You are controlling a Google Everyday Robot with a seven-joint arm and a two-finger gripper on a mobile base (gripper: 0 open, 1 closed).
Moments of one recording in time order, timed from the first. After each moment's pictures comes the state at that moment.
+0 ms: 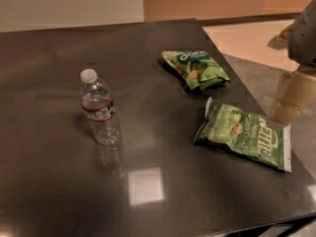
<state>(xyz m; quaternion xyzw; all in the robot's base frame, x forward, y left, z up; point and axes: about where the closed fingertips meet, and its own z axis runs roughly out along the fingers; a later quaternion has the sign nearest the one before) 0.445 -0.214 0.978 -0.60 0.78 -0.03 0.17</state>
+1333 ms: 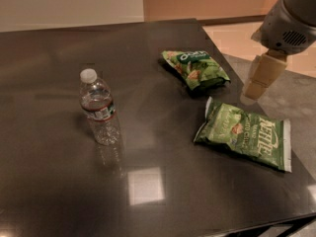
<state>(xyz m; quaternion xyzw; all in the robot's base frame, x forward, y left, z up) 0.518 -0.207 0.960 -0.57 0.80 -0.02 0.18</state>
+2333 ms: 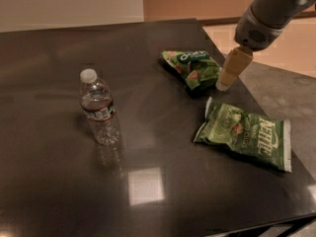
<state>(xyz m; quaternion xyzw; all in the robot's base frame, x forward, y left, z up) 0.601 -0.193 0.921 -0.53 0.82 0.01 0.19</state>
